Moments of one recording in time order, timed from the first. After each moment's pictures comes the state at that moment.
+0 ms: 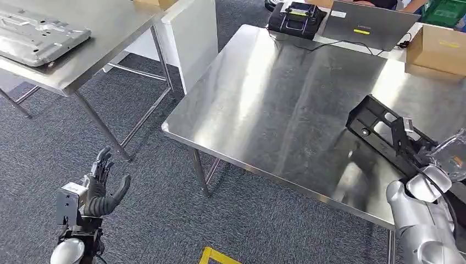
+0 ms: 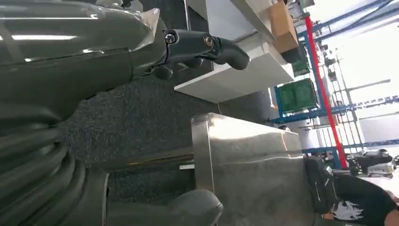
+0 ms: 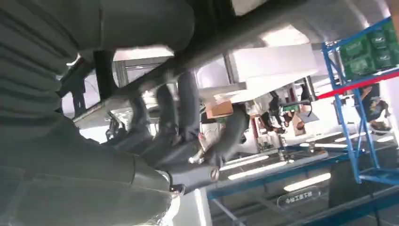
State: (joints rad) left arm 0.05 -0.01 0.18 -1.40 -0.02 -0.07 -0.50; right arm -0.64 -0.32 0.16 -0.60 1.57 -0.70 0.58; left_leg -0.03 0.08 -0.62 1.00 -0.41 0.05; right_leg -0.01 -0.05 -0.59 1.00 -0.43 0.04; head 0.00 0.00
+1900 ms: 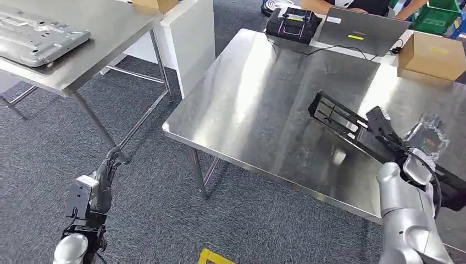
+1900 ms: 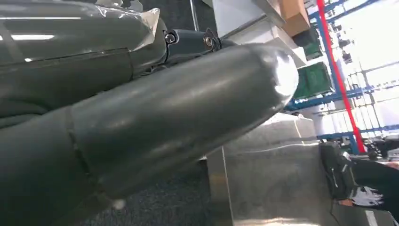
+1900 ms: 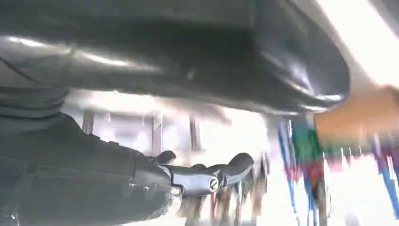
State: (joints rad) left arm 0.01 -0.03 0.20 -1.38 -0.11 -0.13 -0.43; right arm -0.69 -0.16 -0.08 -0.74 1.56 -0.40 0.25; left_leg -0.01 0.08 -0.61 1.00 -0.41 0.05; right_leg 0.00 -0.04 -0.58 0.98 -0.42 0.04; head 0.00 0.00
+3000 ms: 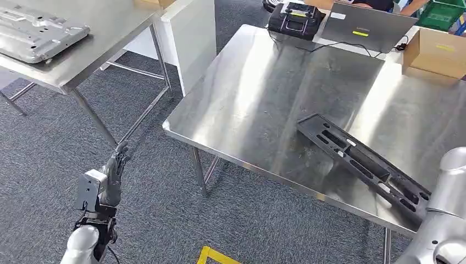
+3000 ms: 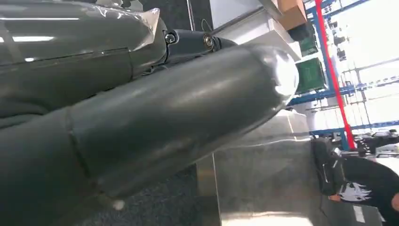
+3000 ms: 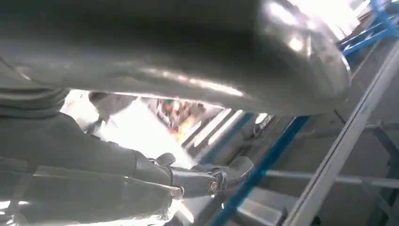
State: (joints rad) left arm -0.05 -0.03 0.13 -1.30 -0.07 -0.08 -0.48; right arm -0.68 -0.23 -0.16 -1.20 1.43 -0.59 0.13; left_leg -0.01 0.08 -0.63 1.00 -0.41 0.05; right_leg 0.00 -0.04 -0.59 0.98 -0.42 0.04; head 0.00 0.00
